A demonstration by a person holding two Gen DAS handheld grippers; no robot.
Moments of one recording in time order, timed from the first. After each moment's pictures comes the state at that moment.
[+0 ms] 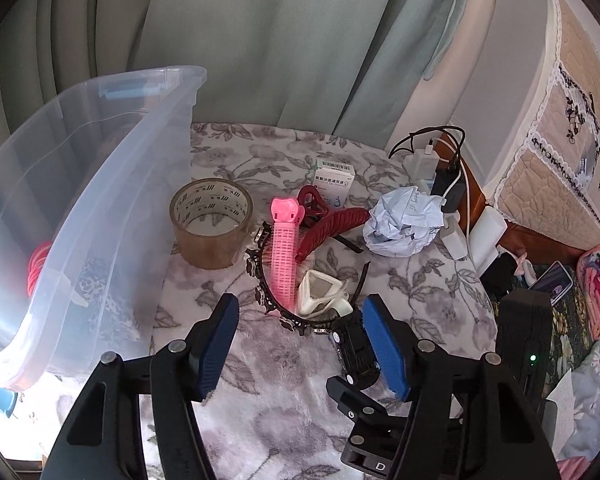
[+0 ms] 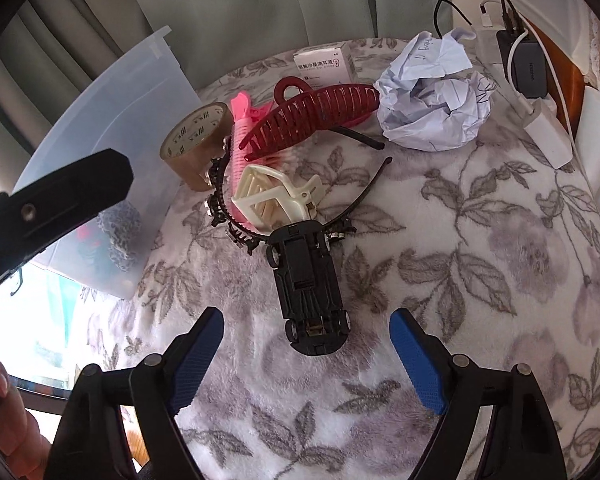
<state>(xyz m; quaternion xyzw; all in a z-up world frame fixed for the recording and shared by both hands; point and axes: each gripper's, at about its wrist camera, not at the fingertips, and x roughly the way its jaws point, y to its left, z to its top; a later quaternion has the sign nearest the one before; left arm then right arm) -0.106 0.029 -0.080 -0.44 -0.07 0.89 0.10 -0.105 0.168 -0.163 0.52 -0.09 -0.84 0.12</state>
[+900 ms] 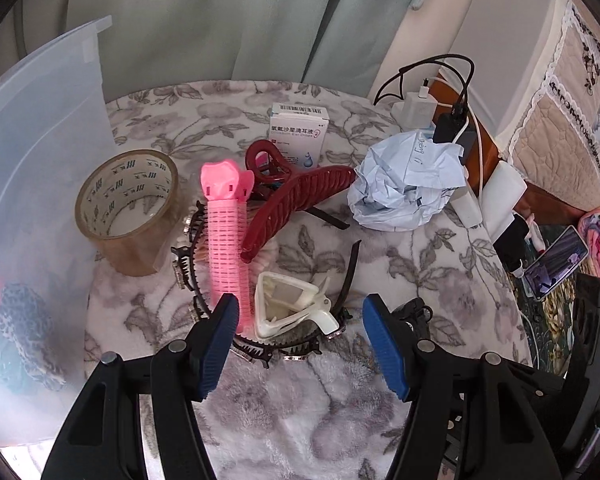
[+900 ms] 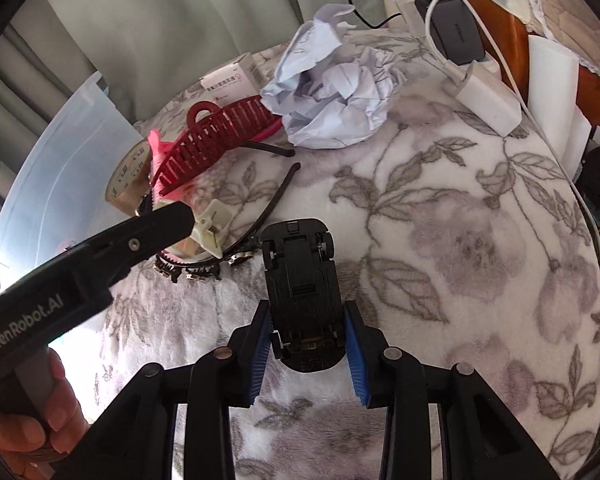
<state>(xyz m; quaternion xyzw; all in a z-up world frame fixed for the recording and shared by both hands) -0.161 0.081 -0.139 -0.50 -0.02 0.85 0.15 -0.113 0.232 -0.172 0.53 -0.15 -0.83 0.06</state>
